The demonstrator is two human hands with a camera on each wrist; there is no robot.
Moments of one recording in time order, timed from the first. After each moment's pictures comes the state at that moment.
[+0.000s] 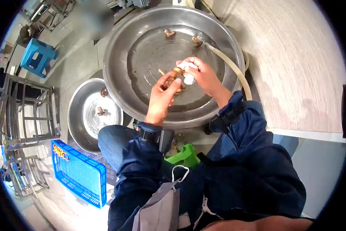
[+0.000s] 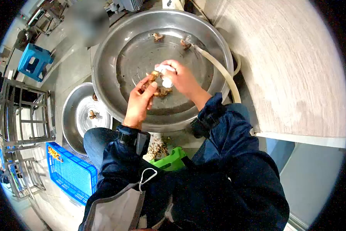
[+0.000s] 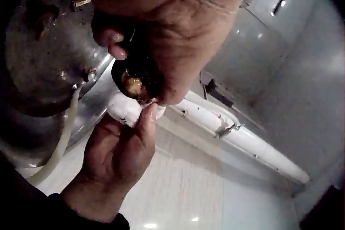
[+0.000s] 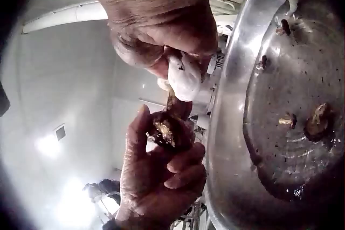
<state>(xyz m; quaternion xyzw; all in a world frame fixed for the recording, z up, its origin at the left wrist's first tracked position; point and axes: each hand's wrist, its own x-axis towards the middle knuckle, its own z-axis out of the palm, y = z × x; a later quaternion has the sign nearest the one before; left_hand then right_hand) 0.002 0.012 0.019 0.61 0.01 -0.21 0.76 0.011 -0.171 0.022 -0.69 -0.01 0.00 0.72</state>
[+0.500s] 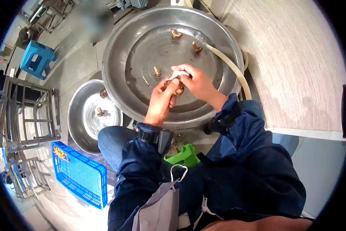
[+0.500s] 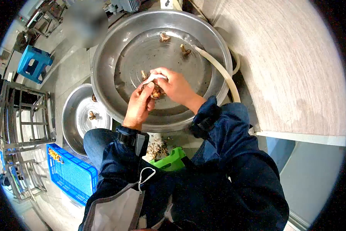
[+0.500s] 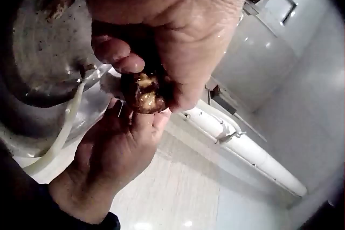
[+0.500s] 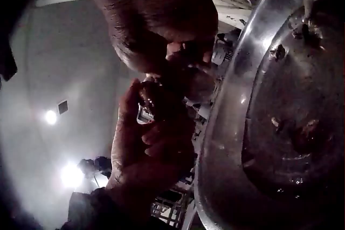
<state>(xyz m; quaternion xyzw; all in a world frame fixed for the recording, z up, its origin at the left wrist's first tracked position) 0.001 0.012 0.023 0.51 0.00 -0.28 0.81 -0.003 -0.159 0.024 -0.81 -0.08 -0.03 0.57</state>
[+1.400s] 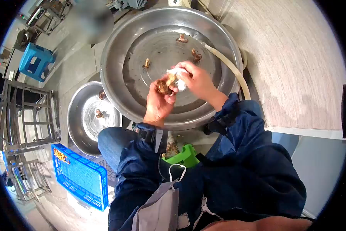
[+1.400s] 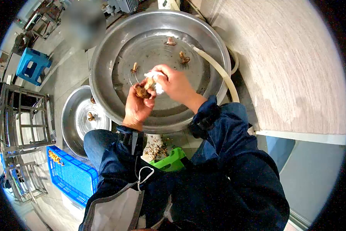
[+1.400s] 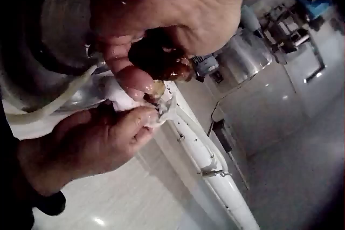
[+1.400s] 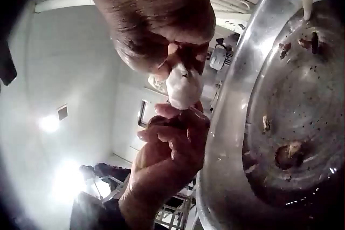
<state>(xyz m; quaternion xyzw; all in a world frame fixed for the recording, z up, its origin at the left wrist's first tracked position) 0.018 0.013 -0.014 0.19 0.12 -0.35 0.91 -0.002 -0.159 0.036 -0.84 -0.04 -0.09 0.54</state>
